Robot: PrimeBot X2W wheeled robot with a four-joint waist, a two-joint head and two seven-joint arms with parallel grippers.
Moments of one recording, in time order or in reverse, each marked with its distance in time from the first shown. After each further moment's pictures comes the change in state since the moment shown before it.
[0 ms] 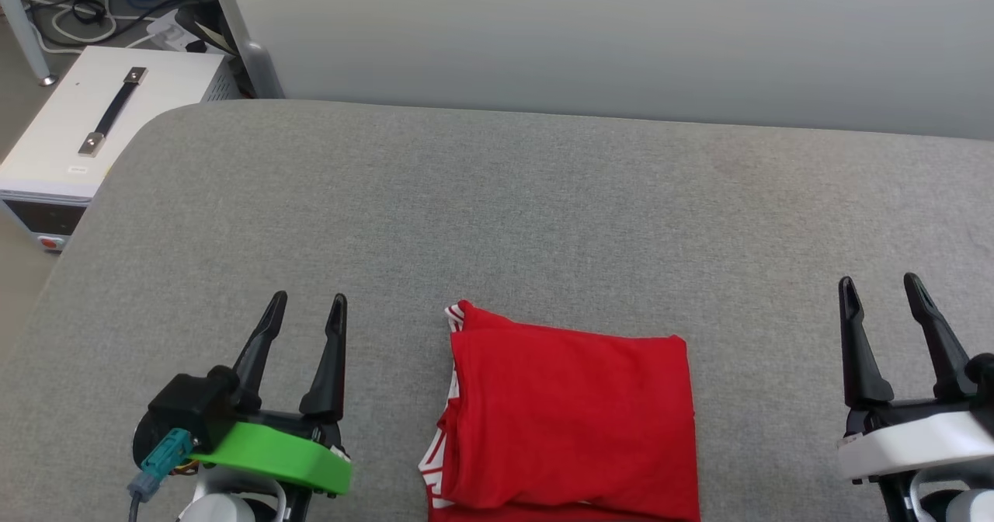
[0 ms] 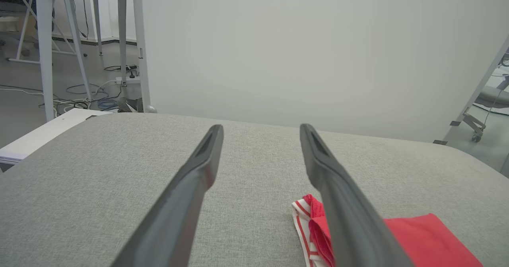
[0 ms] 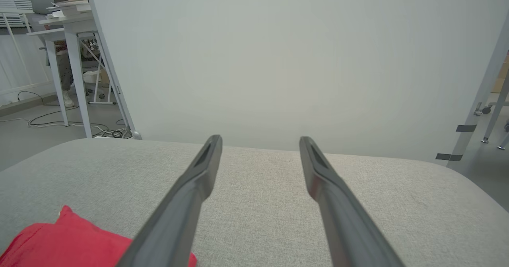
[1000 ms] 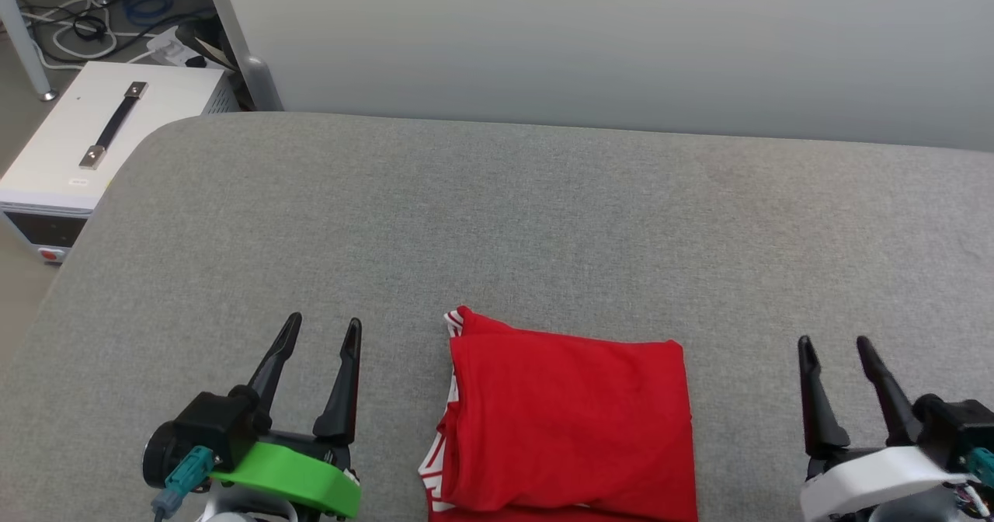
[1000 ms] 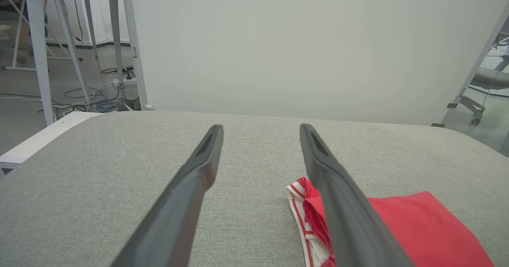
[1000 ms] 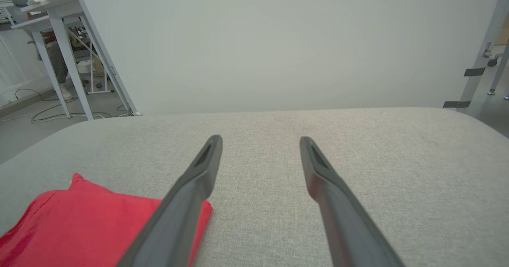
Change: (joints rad) left arm 0.040 -0.005 -0.017 0.000 0.062 0.000 0.000; right arm 0.054 0.066 0.014 0.115 0.008 0.000 -0.026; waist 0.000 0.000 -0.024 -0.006
